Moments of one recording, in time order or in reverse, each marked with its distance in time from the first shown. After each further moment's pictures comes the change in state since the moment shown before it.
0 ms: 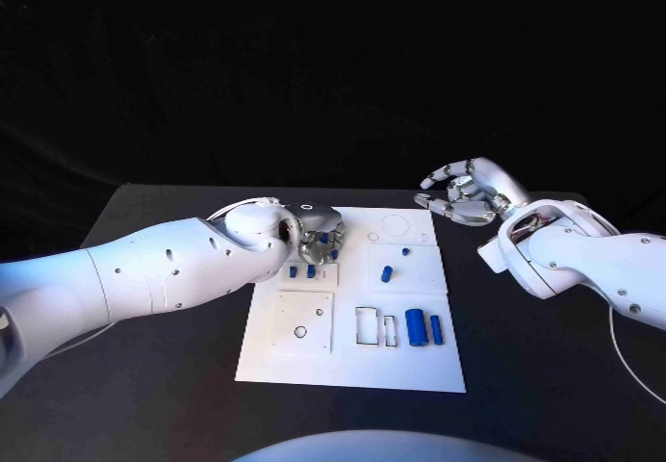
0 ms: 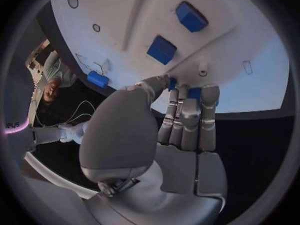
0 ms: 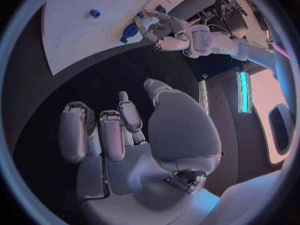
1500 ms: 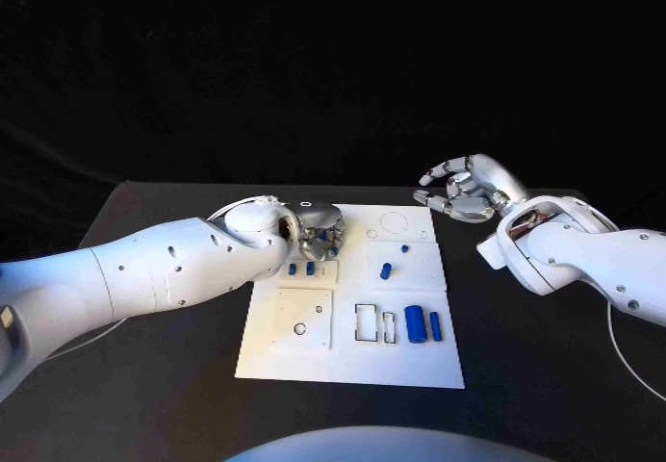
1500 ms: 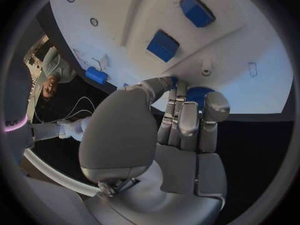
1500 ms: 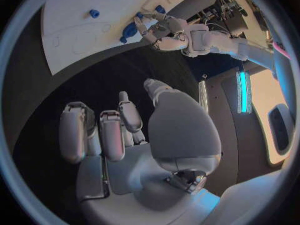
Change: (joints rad) left arm -0.011 0.015 0.001 -0.025 0.040 -0.033 0.010; left_hand 0.010 0.019 0.089 -0.035 -0.008 0.104 -0.016 -0.042 -0.016 0.149 -0.024 -0.099 -0.063 0.095 -0.023 0.064 0.072 -0.047 0.119 -0.015 0.139 0.184; right arm 0.000 0.000 0.000 0.001 -0.003 0.000 0.000; right_hand 0.000 0.000 0.000 0.000 0.004 0.000 0.000 0.000 0.000 0.000 0.000 0.000 0.001 0.000 0.000 0.000 0.001 0.000 0.000 0.000 0.000 0.000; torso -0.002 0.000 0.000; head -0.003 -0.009
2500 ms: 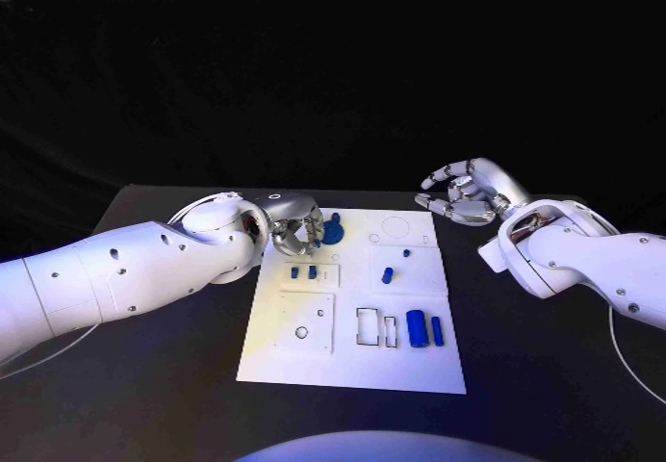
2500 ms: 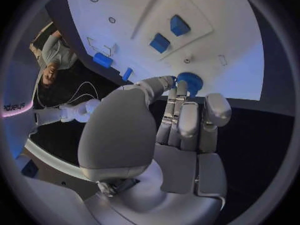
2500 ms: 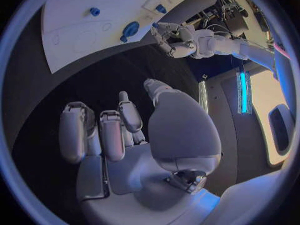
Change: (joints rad) left arm -0.001 -0.167 0.055 0.142 0.075 -0.055 0.008; left_hand -0.016 0.000 0.026 -0.021 -0.001 0.042 -0.002 -0.008 0.002 0.066 -0.006 -0.059 -0.012 0.014 -0.007 0.000 -0.025 0.000 0.027 -0.005 0.023 0.037; right arm -0.001 0.000 0.000 -0.009 0.000 0.000 0.000; right_hand 0.000 0.000 0.000 0.000 0.000 0.000 0.000 0.004 0.000 0.000 0.000 0.000 0.002 0.000 0.000 0.000 0.000 0.000 0.000 0.000 0.000 0.000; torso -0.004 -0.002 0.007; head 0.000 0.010
